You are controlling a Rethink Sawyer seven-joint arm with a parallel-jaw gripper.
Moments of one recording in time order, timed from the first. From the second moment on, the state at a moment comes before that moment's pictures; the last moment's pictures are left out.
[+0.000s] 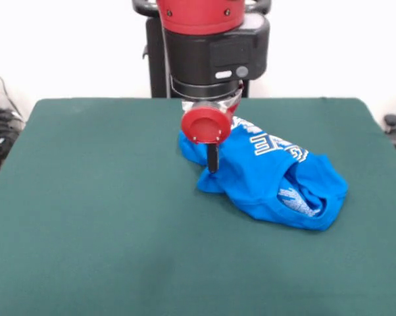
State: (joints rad) arm -0.35 -0.57 0.23 1.37 -0.19 0.84 3.34
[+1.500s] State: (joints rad) arm -0.55 -0.50 0.43 1.46 -0.31 0.84 3.32
